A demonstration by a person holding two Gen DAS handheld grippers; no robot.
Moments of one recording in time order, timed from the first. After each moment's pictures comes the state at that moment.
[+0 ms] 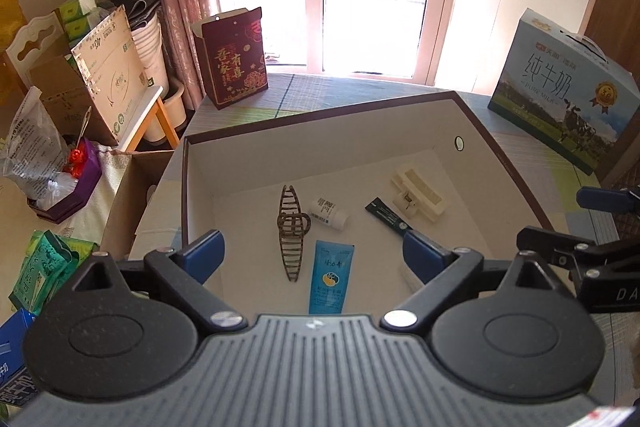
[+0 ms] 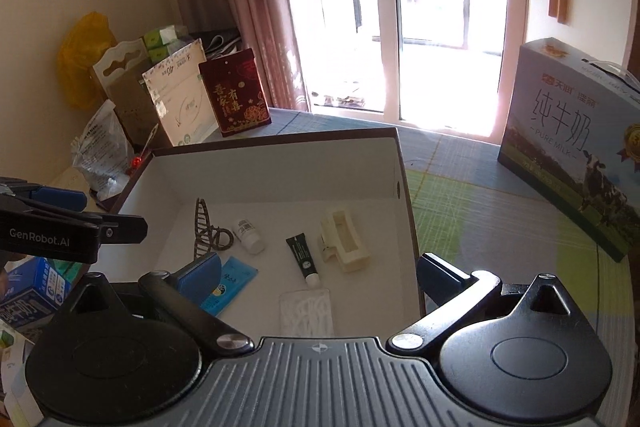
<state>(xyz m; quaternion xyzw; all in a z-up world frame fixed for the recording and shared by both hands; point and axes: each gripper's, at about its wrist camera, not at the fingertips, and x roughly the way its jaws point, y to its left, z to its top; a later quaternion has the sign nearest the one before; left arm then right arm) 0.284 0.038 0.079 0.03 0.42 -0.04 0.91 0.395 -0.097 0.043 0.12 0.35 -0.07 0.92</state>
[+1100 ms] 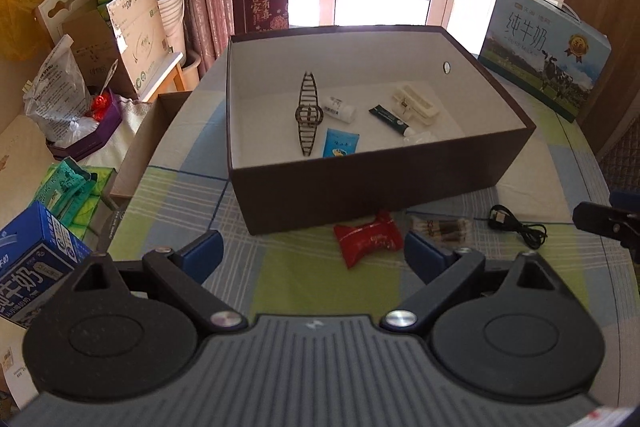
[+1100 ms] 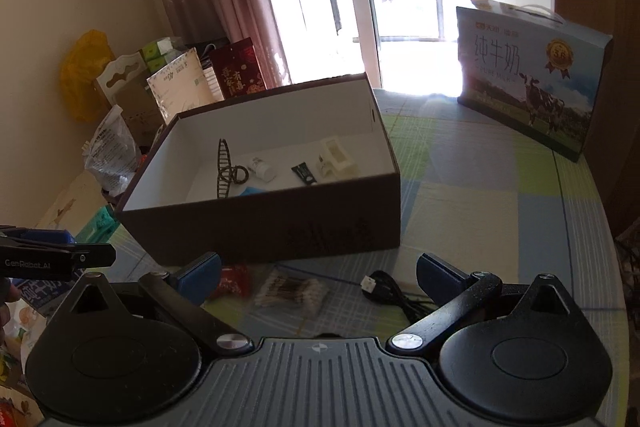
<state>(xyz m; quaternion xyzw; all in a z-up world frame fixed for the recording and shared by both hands) 0.130 0.066 0.040 0.01 0.43 -0.03 0.90 0.249 -0.050 0.022 0.16 0.34 -0.10 0.92</state>
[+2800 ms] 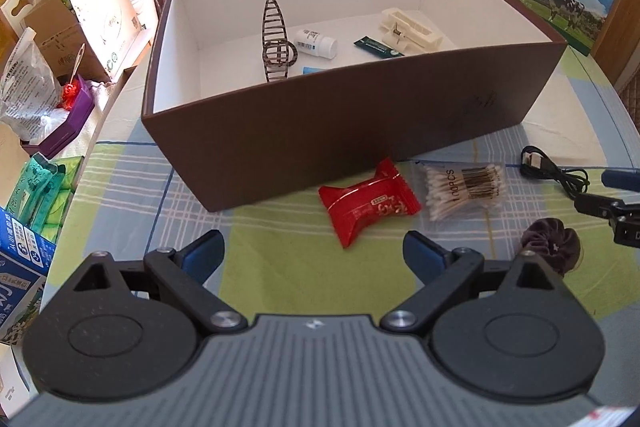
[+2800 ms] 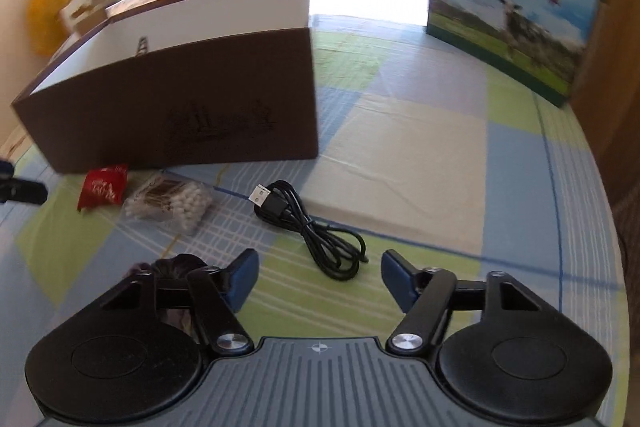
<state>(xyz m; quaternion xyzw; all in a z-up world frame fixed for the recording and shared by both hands) 0.174 0.044 -0.045 0.06 0.48 -0.05 0.88 0.248 -0.102 -0.086 0.09 0.40 -0.12 0.90</state>
